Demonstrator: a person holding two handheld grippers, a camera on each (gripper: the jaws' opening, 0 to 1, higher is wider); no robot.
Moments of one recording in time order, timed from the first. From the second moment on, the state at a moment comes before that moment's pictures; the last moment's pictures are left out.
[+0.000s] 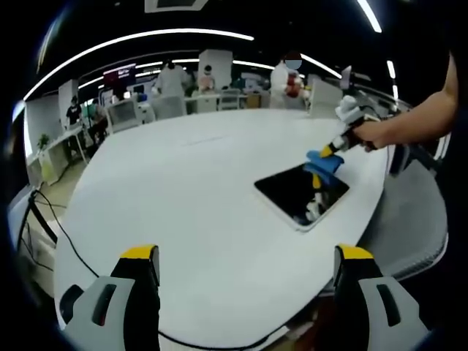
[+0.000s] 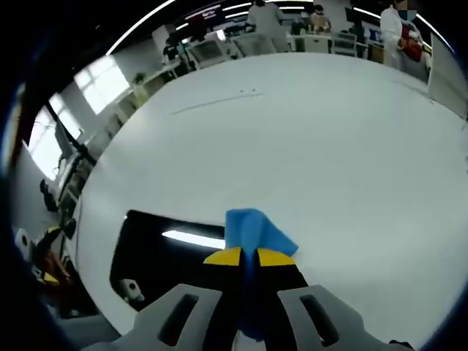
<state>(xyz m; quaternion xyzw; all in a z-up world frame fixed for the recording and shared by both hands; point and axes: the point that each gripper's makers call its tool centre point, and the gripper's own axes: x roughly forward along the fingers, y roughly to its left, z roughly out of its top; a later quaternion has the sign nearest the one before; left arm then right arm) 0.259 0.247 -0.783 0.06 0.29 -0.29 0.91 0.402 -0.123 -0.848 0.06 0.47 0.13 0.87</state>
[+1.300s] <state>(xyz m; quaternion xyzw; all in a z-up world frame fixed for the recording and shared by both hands) 0.266 0.250 -0.784 0.07 0.30 -0.31 0.90 0.405 -0.005 -0.861 0.08 0.48 0.17 0.85</state>
